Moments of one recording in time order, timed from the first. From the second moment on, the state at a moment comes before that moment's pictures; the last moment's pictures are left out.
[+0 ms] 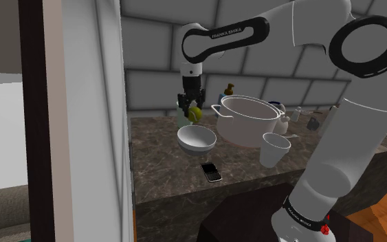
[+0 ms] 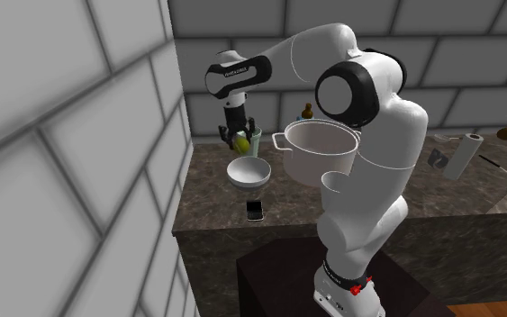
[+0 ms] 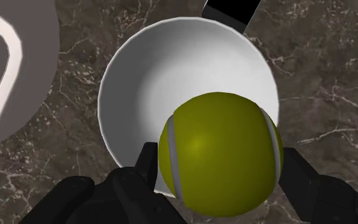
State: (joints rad) arm -0.05 0.03 0.22 -1.90 -0.01 1.74 0.19
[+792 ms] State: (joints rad) arm -0.07 0.03 0.20 -2.04 -0.02 1.88 0.15
